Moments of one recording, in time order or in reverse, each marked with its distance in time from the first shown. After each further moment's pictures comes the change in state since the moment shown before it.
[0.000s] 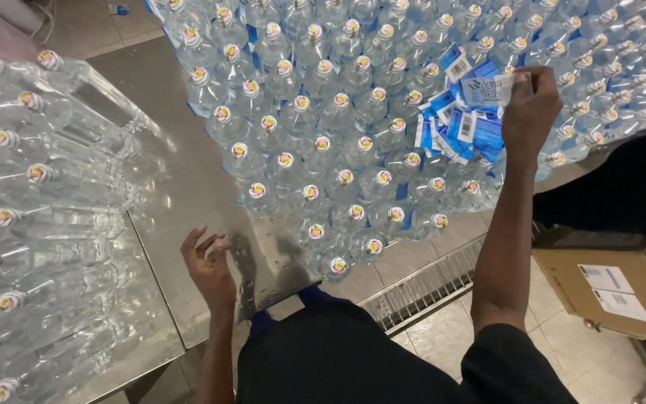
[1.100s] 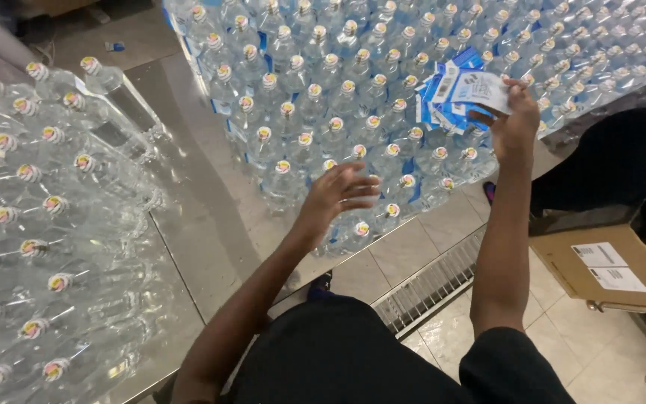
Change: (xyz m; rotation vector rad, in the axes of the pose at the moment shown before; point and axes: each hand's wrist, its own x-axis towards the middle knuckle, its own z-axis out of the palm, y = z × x) left_hand 0.007 0.134 0.086 -0.664 -1.063 -0.433; right_hand -0.074 -0.020 -0.032 0.907 -0.061 0.534
